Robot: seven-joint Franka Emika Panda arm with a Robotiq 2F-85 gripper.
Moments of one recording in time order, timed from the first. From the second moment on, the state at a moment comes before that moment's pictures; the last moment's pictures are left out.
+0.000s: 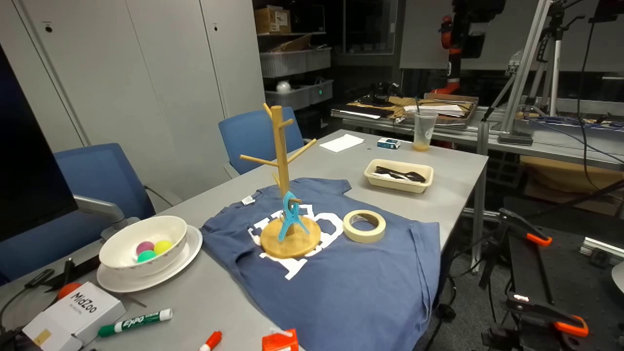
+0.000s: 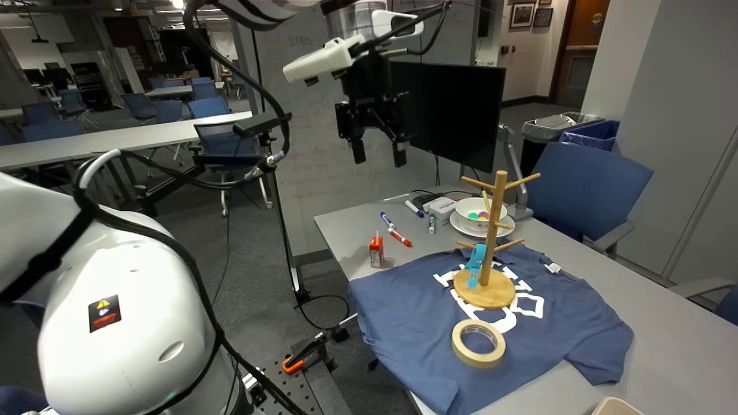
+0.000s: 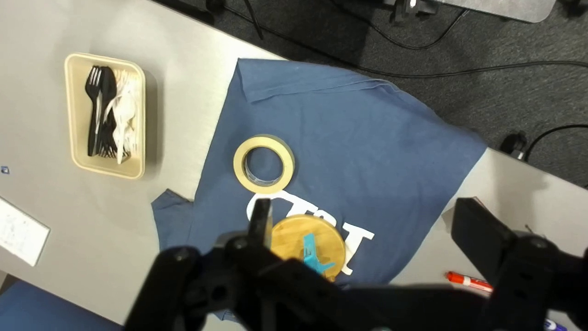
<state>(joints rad) 0.09 -0.63 0.17 -2.44 -0.07 1.83 0.03</state>
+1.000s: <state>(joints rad) 0.09 -0.40 0.14 -2.61 -0.05 2.40 0.04</state>
